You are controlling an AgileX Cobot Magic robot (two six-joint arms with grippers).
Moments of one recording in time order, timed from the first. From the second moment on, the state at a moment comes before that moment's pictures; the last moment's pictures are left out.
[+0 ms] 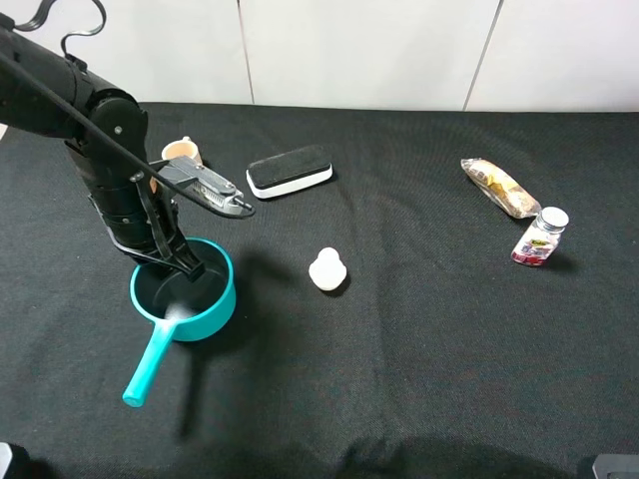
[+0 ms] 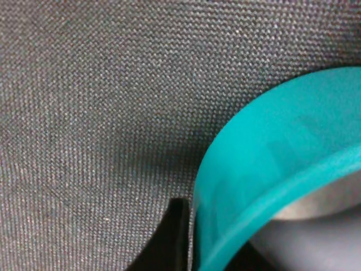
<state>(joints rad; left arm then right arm) -0.50 1.85 -0.86 0.10 0.56 -0.03 0.03 0.00 -0.50 0.03 1.02 -0.13</state>
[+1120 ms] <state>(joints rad) -0.41 1.77 -0.96 0.11 0.72 -0.13 0.03 0.00 -0.50 0.03 1.02 -0.13</state>
